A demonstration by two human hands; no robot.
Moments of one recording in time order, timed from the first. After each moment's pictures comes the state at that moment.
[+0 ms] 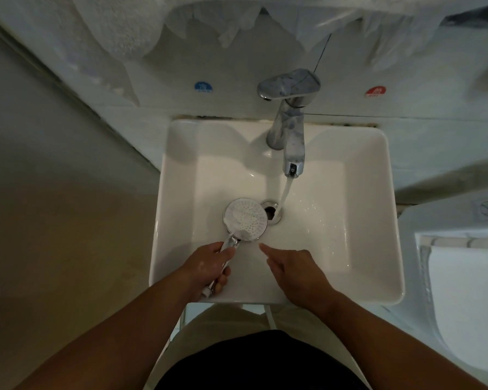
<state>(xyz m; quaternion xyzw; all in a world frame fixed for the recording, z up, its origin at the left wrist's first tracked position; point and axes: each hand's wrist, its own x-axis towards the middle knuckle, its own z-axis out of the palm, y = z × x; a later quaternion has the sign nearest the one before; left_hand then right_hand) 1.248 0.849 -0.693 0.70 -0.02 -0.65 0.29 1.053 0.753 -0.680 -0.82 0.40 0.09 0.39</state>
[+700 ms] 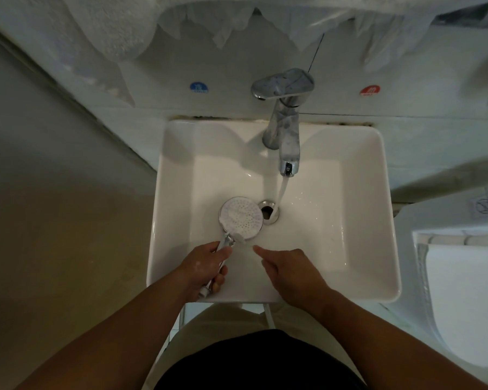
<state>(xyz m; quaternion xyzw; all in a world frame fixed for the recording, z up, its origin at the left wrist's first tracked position) 1.248 0.850 -0.695 0.70 -0.02 -0.65 0.30 1.052 0.758 -0.689 -0.84 0.38 0.07 0.38</state>
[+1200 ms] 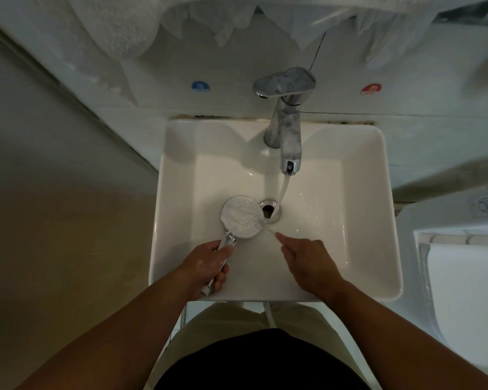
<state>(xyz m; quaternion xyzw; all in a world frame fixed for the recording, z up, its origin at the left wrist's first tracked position) 1.247 0.849 -0.692 0.70 -0.01 -0.65 0.30 1.038 0.733 -0.692 -0.82 0.44 0.05 0.35</state>
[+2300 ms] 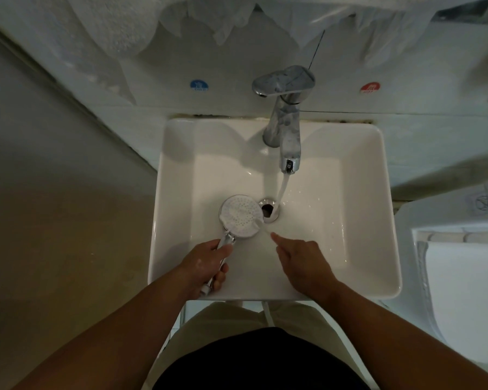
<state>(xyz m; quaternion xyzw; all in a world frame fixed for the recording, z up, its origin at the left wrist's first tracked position) 1.249 0.850 -0.694 0.70 -0.01 -0.65 0.30 1.042 0.741 -0.701 -0.83 0.44 0.04 0.34</state>
